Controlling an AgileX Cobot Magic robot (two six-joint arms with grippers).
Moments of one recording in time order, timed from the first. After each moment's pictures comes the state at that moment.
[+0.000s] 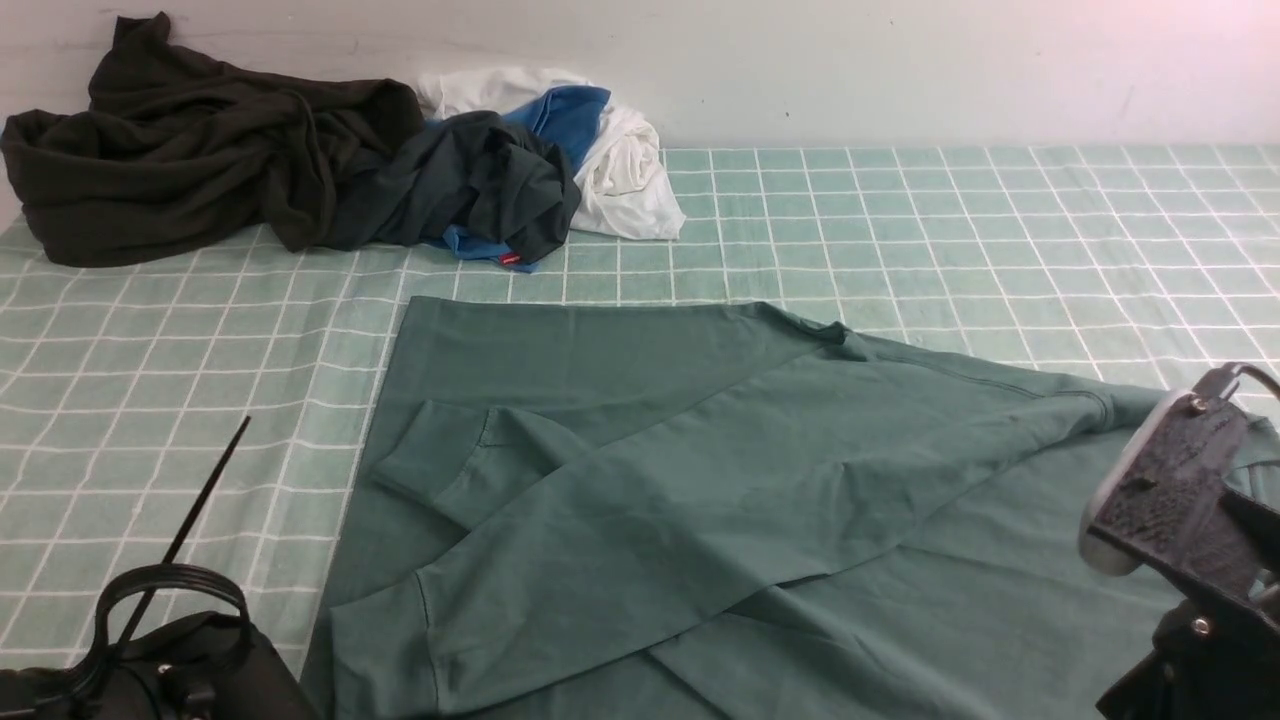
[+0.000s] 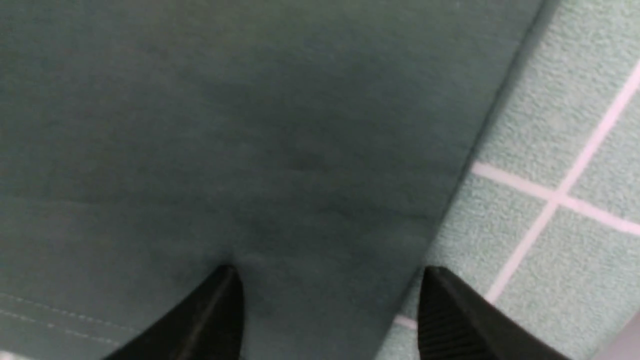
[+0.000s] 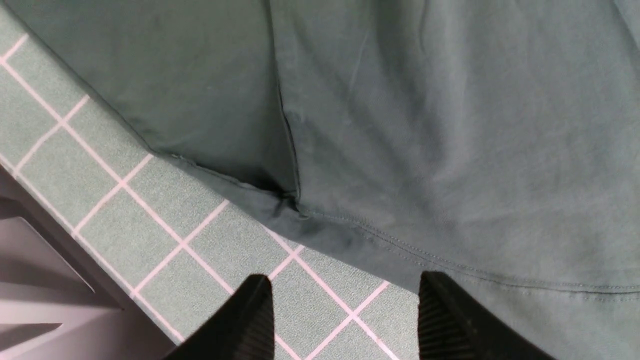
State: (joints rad) right arm 0.60 1.04 -0.78 0.11 1.15 -0.19; left arm -0.80 1.42 -0.52 0.05 0.77 0.34
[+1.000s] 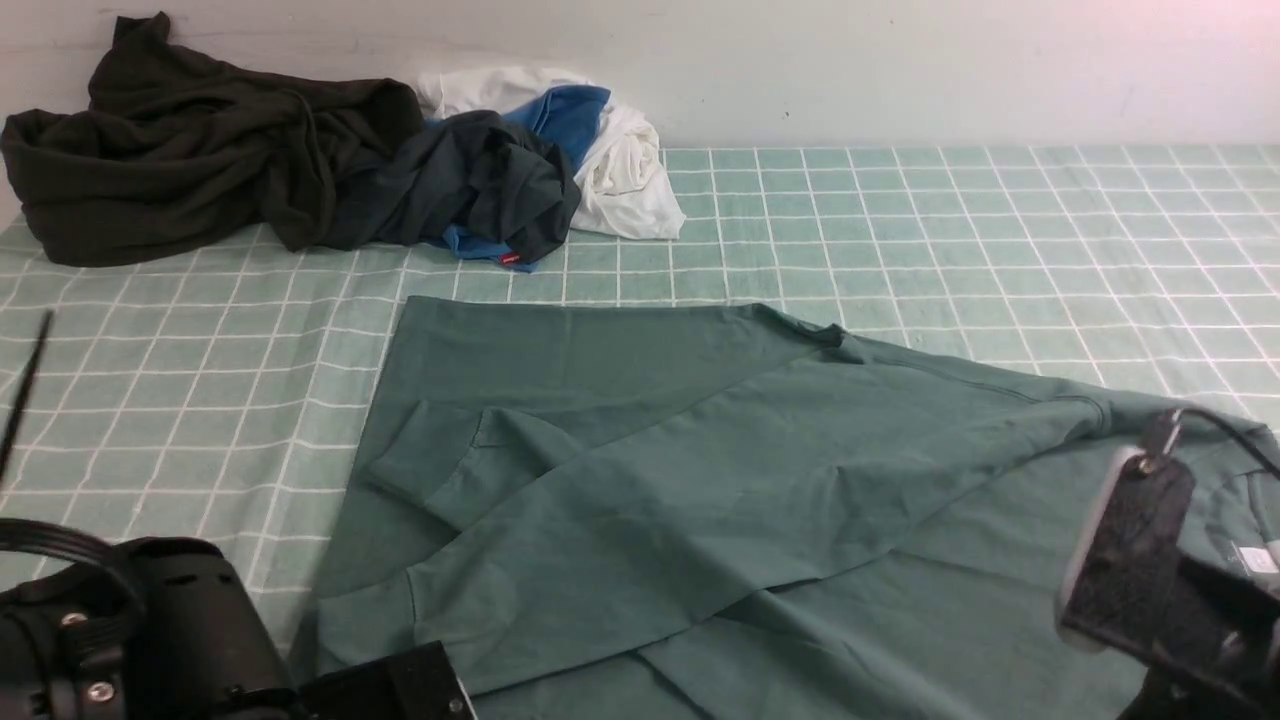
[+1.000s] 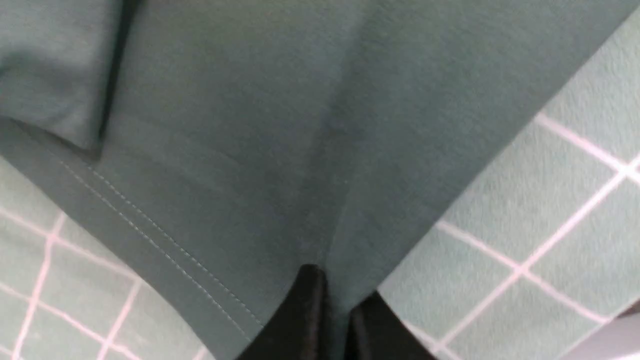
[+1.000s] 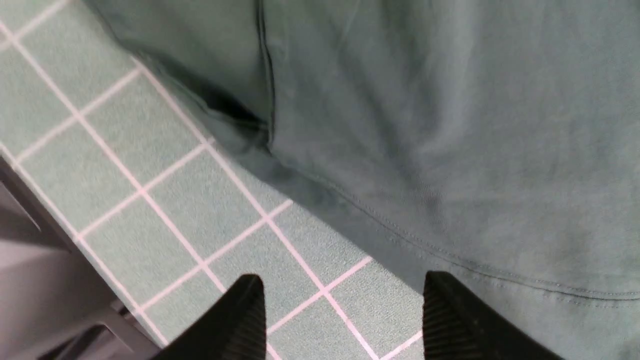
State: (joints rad) right arm 0.60 1.07 -0.67 0.08 1.08 -0.37; left arm -0.80 1.28 -0.61 0.19 1.01 0.11
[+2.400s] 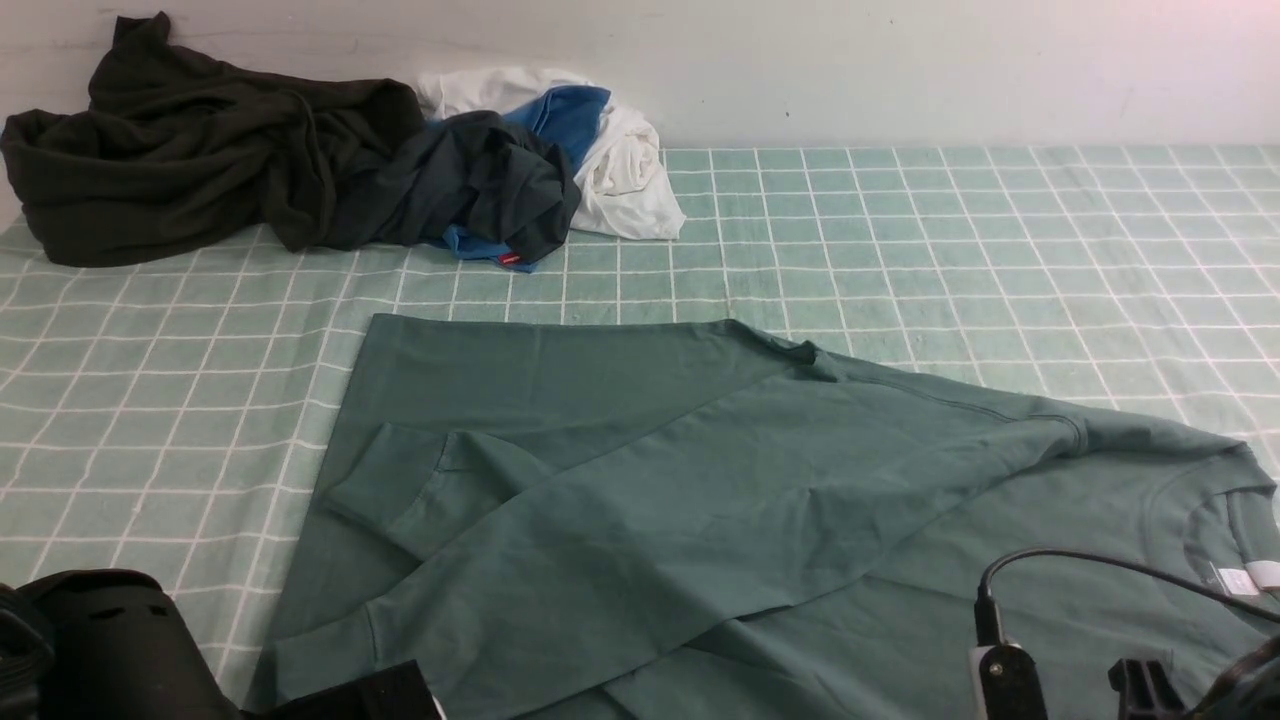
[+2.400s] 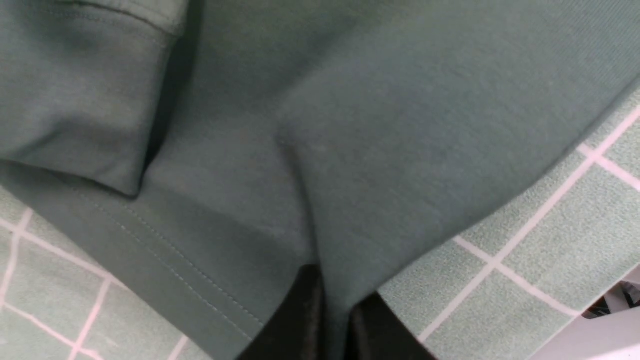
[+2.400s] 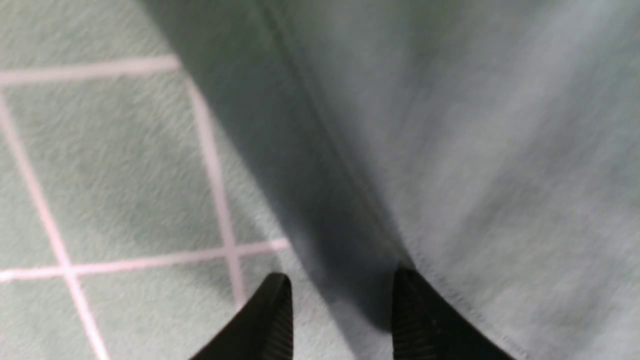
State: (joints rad) right arm 0.61 1.34 -0.48 -0.16 0.79 -0.73; left arm -0.80 1.23 -0.58 0.15 0.97 0.13
